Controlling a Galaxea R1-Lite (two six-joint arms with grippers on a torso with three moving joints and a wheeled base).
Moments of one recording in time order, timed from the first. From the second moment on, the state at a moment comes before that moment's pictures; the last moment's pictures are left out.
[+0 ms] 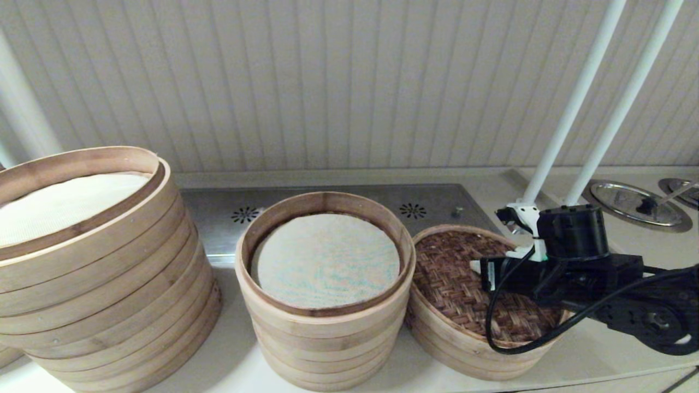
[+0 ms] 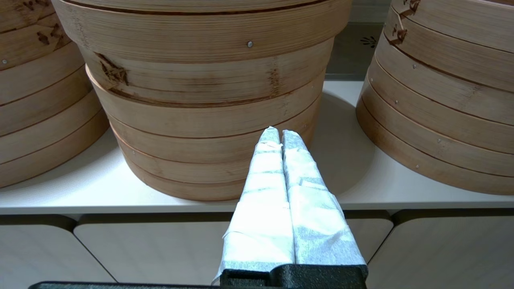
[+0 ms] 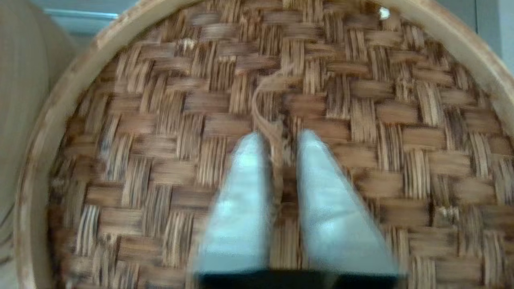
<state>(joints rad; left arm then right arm) -0.01 0.00 -0.01 0.00 0.00 -0.01 0.30 1.72 -0.66 -0.54 -0.08 0.13</state>
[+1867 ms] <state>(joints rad) -0.01 0.00 -0.01 0.00 0.00 -0.01 0.26 0.51 -0.61 0.38 -0.51 0.04</state>
